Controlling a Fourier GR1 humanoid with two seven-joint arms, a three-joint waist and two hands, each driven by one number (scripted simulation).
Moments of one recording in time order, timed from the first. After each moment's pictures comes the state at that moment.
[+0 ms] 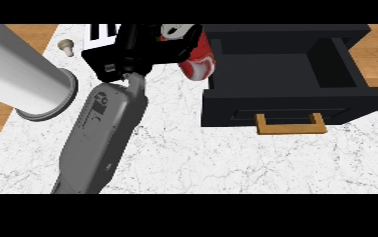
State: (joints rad) left arm -0.78 0.00 -0.08 -1.30 0.23 0.41 0.18; right arm 0.46 -0.03 -0.69 -2.29 -0.57 0.45 0.25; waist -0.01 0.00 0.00
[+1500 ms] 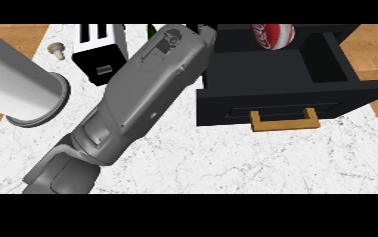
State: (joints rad) left arm -1.36 0.00 -0.30 -0.68 0.61 0.64 0.02; right arm 0.38 -0.03 -0.66 -2.27 -0.51 0.45 0.26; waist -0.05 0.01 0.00
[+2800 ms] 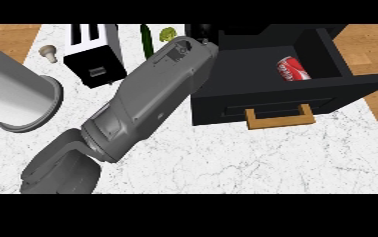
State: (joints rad) left arm -1.40 0.00 -0.58 -0.47 0.90 0.77 -0.11; right arm 0.34 -0.04 -0.64 -2.30 -0.52 0.42 0.32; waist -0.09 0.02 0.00
